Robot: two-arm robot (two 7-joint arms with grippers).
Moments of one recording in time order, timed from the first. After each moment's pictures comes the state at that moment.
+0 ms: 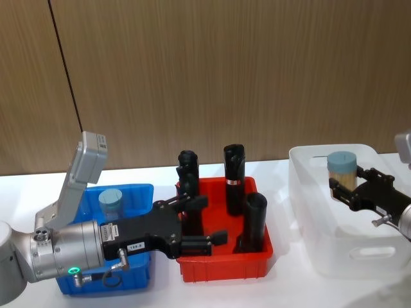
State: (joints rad) left arm -0.38 0.46 0.33 -1.50 -0.53 0.25 -1.01; right arm 0.30 0.47 -0.23 -1.37 0.31 0.15 0.29
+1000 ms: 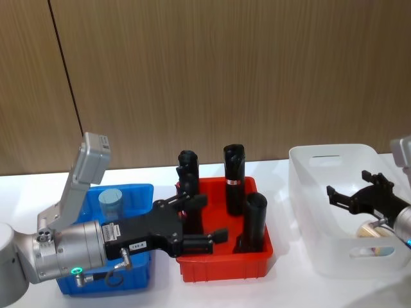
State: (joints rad) left arm -0.38 0.45 0.33 -1.51 -0.52 0.24 -0.98; right arm 0.34 0.42 -0.24 -1.27 0.29 0.14 0.25
